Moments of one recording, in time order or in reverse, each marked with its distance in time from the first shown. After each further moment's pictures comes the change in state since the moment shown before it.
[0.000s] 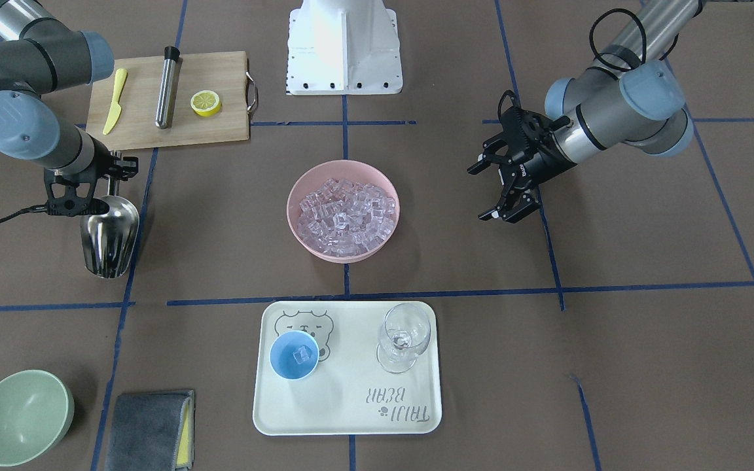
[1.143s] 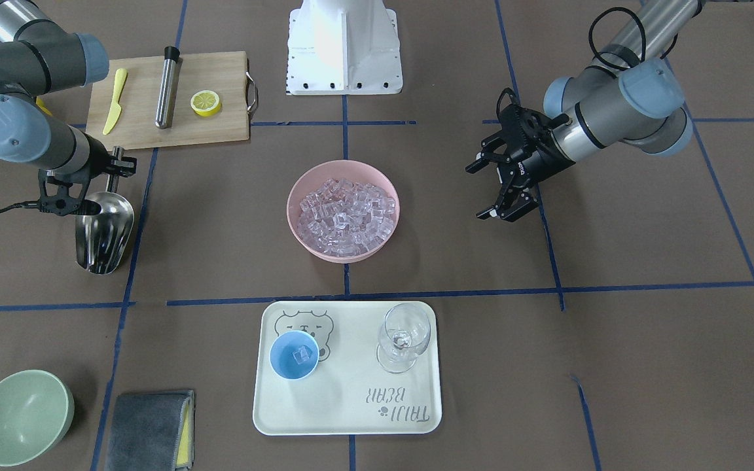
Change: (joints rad) left arm 0.000 -0.004 -0.006 0.000 0.000 0.000; right arm 0.012 -0.009 -0.007 0.002 0.051 0.084
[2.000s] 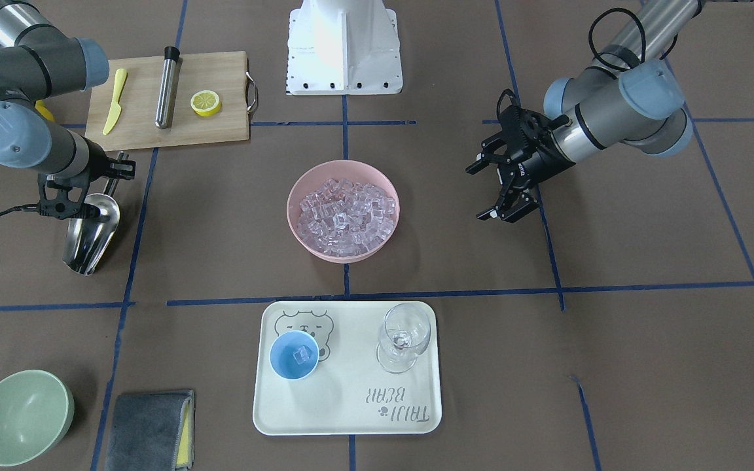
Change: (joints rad) left arm -0.001 0.000 0.005 0.000 0.000 0.000; right arm -0.001 0.004 -0.018 0.000 -0.002 -0.006
